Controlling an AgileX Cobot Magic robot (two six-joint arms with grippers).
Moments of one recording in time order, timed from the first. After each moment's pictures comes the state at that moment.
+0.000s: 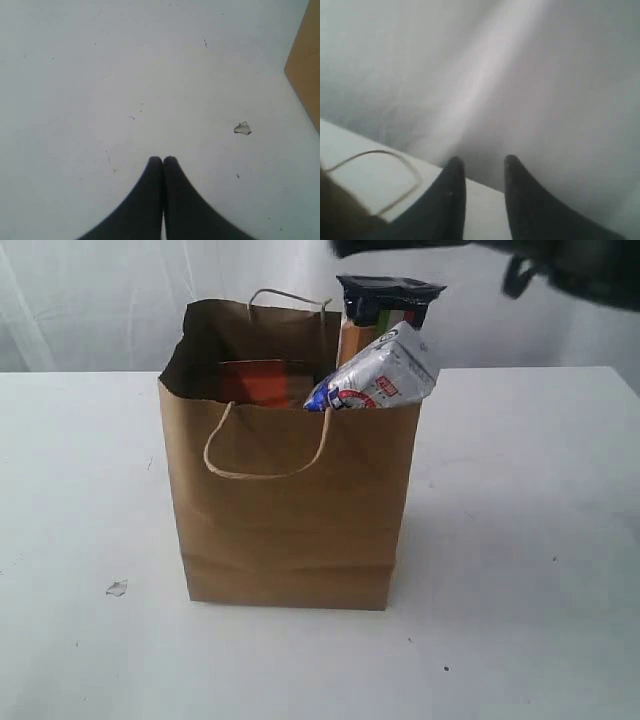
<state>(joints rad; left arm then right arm) -0.02 0.00 0.02 -0.09 0.42 0.08 0.72 1.36 -1.23 1.75 -0.54 -1.99</state>
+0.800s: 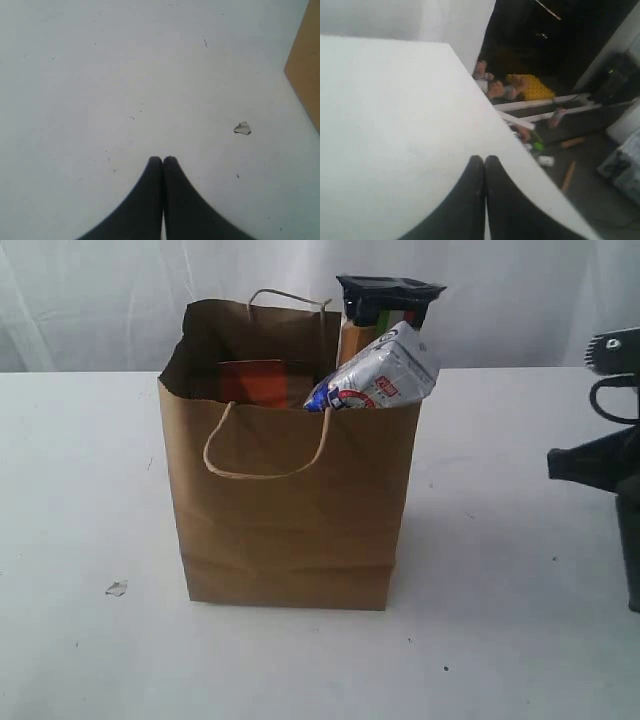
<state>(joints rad) -0.02 0.00 0.02 -0.09 0.42 0.08 0.70 1.26 -0.62 1.73 -1.16 -1.45</state>
